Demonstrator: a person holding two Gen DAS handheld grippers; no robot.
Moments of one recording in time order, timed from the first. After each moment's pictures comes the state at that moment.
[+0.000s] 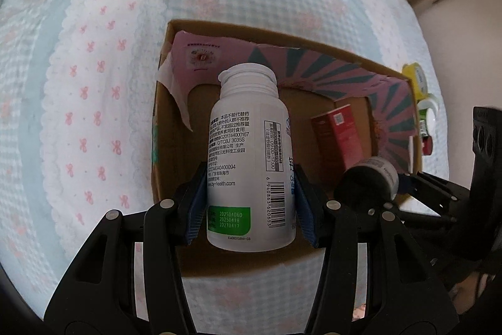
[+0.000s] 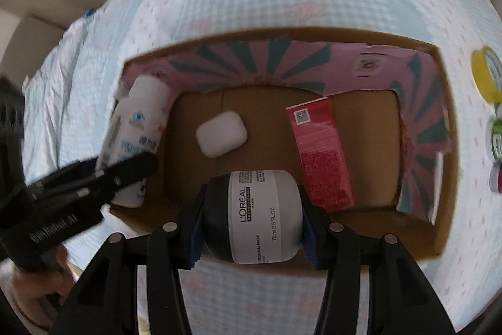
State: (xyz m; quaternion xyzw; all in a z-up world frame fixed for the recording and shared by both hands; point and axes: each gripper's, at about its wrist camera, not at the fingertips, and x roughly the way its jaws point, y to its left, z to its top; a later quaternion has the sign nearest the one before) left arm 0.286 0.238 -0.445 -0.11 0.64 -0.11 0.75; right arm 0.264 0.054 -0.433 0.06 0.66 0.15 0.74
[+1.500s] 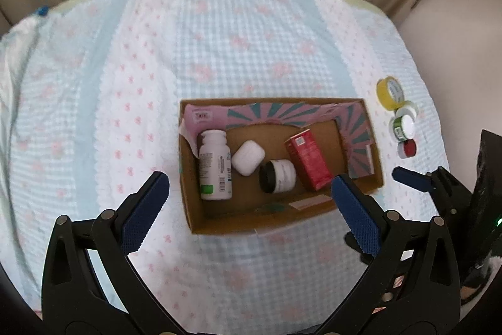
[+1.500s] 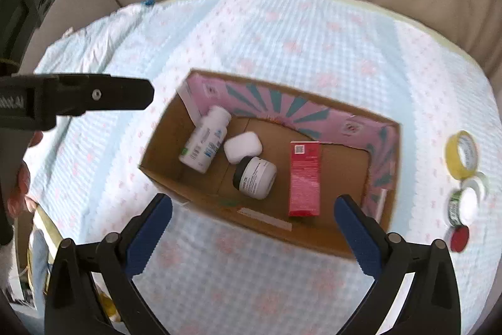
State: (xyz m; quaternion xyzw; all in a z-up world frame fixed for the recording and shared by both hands) left arm 0.252 0.220 -0.300 -0.05 0.56 -0.11 0.82; right arm 0.201 0.035 -0.329 -0.03 0.54 0.21 0.81
